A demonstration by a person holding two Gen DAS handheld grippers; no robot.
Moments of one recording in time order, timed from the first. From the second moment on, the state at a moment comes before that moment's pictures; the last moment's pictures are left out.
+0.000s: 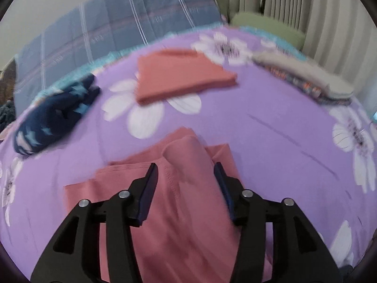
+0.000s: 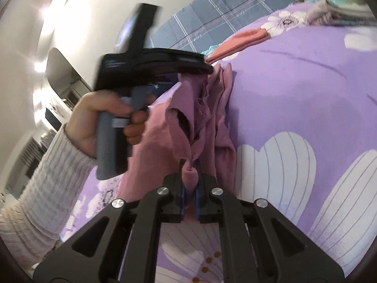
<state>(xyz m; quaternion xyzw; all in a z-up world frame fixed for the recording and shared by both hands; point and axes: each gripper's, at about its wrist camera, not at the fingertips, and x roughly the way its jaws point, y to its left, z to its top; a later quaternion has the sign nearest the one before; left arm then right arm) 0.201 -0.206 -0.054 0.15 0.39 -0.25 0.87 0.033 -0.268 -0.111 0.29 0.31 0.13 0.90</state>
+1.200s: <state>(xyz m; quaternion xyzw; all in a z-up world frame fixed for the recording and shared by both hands) 0.024 -0.028 -0.101 0.21 0.33 -0.11 0.91 0.016 -0.265 -0.111 0.24 0.37 0.04 0.90</state>
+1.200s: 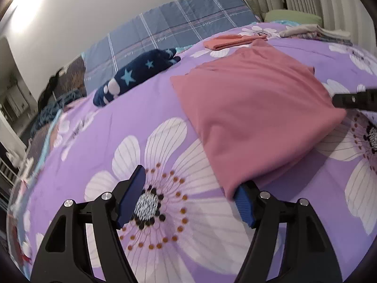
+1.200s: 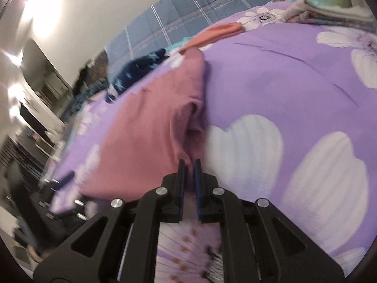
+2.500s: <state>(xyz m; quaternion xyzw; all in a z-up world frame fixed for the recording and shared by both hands) 0.028 -0.034 -0.116 0.13 0.39 -0.30 0.86 0.026 -0.241 -0.112 0.17 0.41 0.07 0.89</state>
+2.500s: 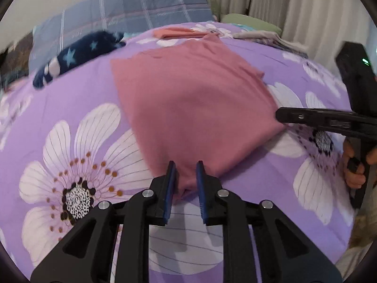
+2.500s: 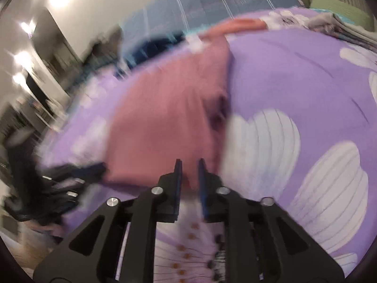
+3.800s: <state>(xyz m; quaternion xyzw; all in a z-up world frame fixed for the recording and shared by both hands) 0.082 -0.028 -0.067 0.09 0.36 -0.29 0.88 0.069 -0.261 -0.060 0.13 0.39 0.10 0.91</state>
